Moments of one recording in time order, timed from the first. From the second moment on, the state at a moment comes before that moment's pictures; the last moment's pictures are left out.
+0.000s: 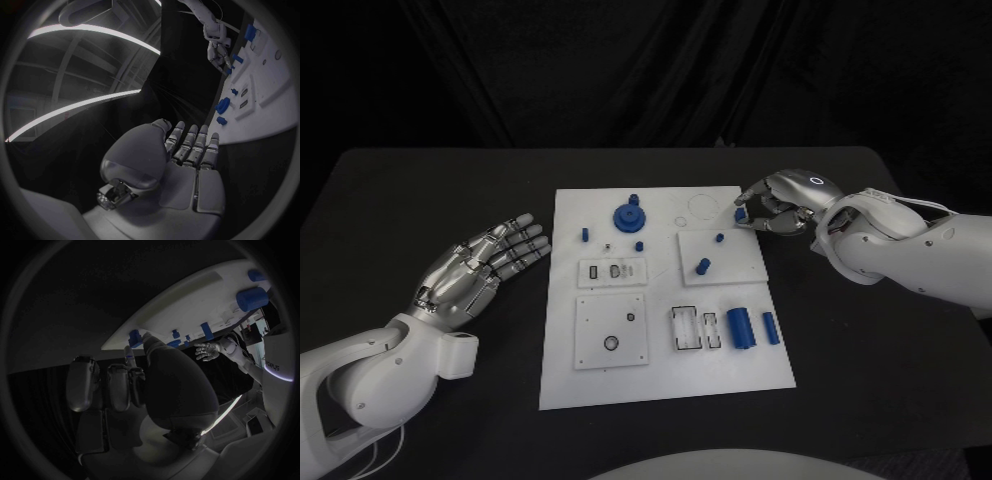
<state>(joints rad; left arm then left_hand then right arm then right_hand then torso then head) 1.17 -1.03 -0.21 1.65 0.11 0.10 0.68 1.42 0.23 0.13 0.25 0.62 0.52 0.16 0.10 0.06 0.28 0.29 0.40 0.06 0.24 0.29 0.43 0.06 0.08 0.19 0.29 0.11 0.05 1.33 -1.13 -0.25 1.53 -1.50 -0.56 -0.02 1.38 -0.15 0.21 0.29 0.10 0.90 0.08 0.08 0.17 1.46 -0.02 1.54 1.31 1.47 -0.08 1.48 1.31 0.06 1.45 0.04 1.33 1.31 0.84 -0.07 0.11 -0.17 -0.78</state>
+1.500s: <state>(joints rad) 1.17 -1.03 -0.21 1.65 0.11 0.11 0.68 1.42 0.23 0.14 0.25 0.62 0.52 0.16 0.10 0.06 0.28 0.29 0.41 0.06 0.24 0.29 0.43 0.06 0.08 0.19 0.29 0.11 0.05 1.32 -1.10 -0.25 1.51 -1.46 -0.56 -0.02 1.49 -0.12 0.19 0.26 0.21 1.01 0.08 0.14 0.21 1.46 -0.02 1.53 1.31 1.47 -0.08 1.45 1.31 0.06 1.44 0.04 1.29 1.31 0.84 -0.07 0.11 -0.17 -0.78</state>
